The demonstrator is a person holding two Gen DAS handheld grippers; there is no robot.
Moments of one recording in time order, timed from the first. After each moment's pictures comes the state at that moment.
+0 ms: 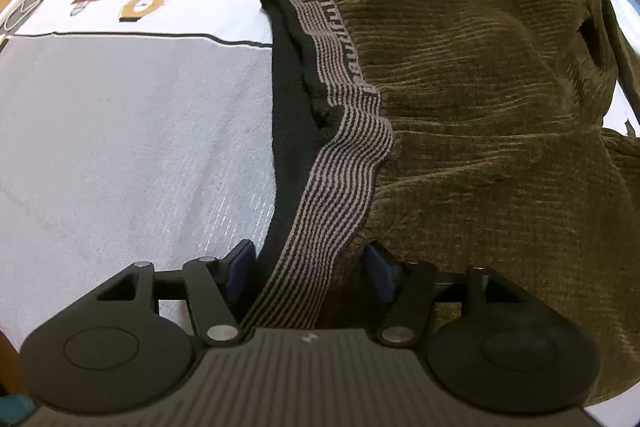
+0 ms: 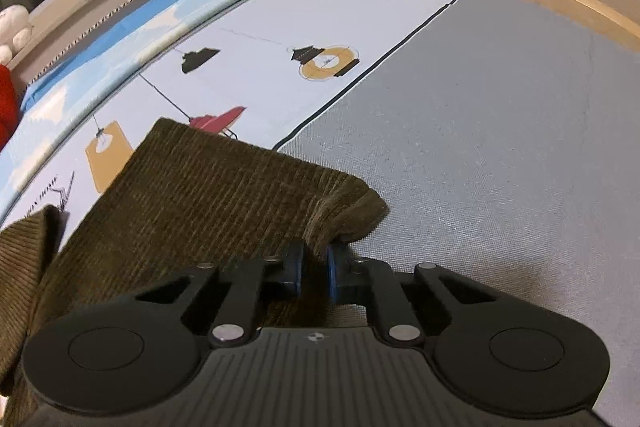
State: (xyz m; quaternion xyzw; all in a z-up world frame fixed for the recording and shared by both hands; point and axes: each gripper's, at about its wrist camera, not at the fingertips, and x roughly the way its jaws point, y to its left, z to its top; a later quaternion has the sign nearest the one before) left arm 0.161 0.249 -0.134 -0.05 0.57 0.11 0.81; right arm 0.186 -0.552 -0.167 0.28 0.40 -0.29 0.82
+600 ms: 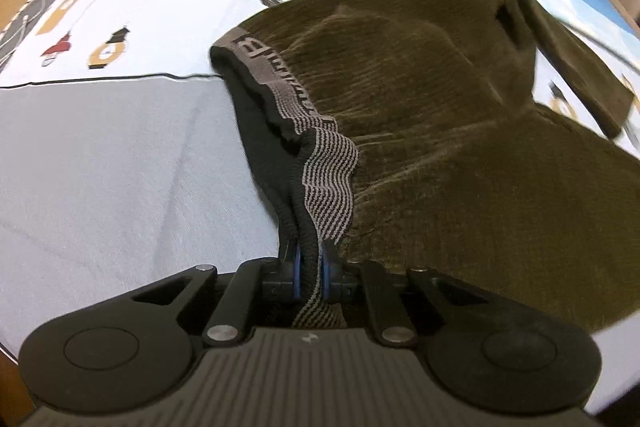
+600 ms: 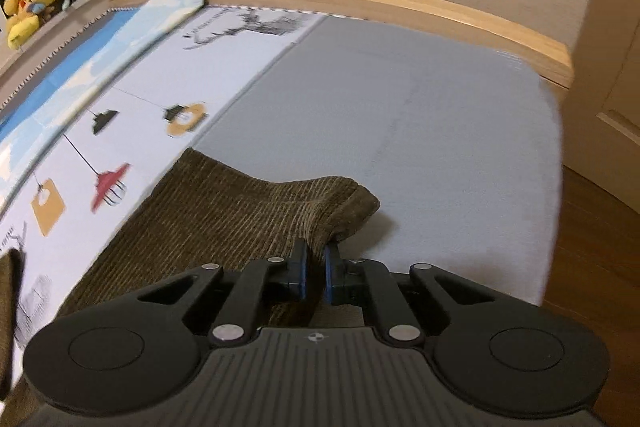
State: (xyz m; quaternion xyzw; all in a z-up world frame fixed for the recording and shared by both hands) left arm 0.128 0.227 -0.096 -0.02 0.55 0.02 0.84; right arm 0.060 -0.602 -0.114 0.28 0.41 -0.39 0.78
